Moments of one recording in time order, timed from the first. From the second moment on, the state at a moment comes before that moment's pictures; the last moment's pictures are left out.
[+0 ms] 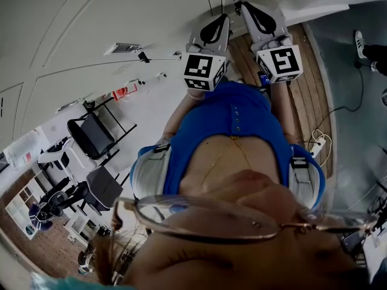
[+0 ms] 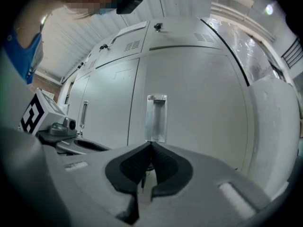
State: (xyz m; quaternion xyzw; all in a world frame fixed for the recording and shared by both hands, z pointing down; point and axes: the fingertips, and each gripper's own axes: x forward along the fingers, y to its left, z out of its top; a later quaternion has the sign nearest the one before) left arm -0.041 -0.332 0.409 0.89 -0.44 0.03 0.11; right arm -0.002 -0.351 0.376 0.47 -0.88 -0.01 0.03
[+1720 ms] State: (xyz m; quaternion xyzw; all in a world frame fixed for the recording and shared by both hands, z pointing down) left arm -0.022 -0.288 0.407 0.87 -0.48 0.04 0.09; right arm 0.011 -0.291 0.400 0.43 -0.90 0.01 0.06
